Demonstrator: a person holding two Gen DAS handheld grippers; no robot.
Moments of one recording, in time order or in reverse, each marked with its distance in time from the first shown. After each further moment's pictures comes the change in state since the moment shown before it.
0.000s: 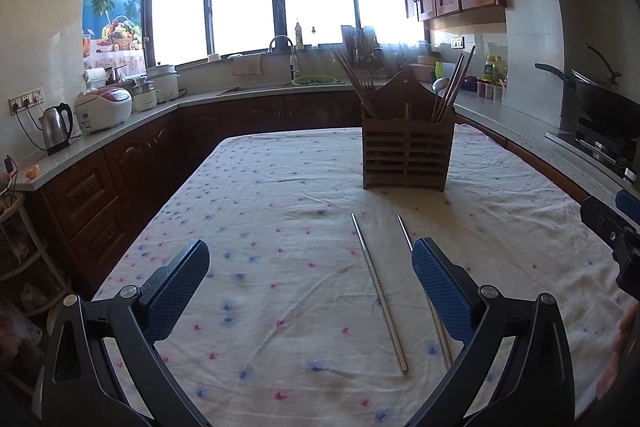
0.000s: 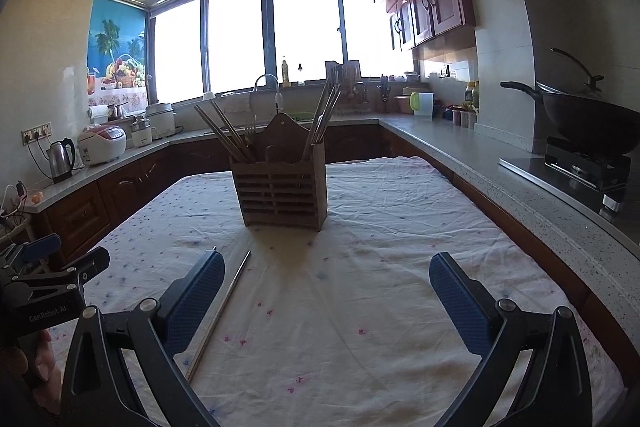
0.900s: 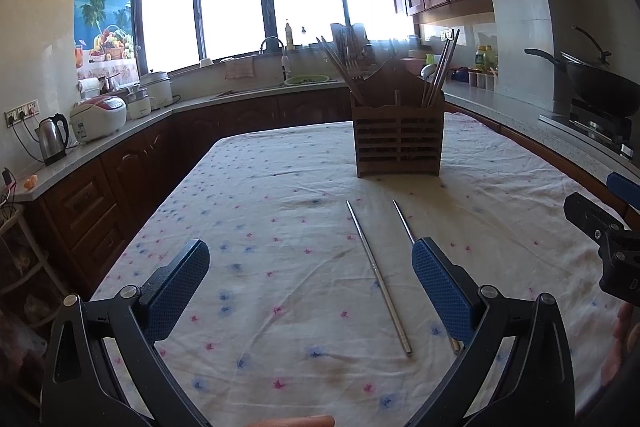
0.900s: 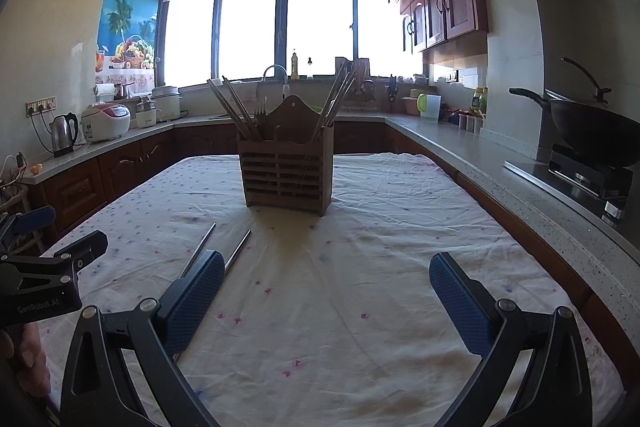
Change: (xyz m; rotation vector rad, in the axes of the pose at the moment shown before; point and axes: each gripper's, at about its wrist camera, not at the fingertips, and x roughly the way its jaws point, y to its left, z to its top) left arm -0.002 -0.004 -0.015 0.041 0.003 -0.016; right arm 0.006 0.009 -0.016 -0.076 0.010 0.001
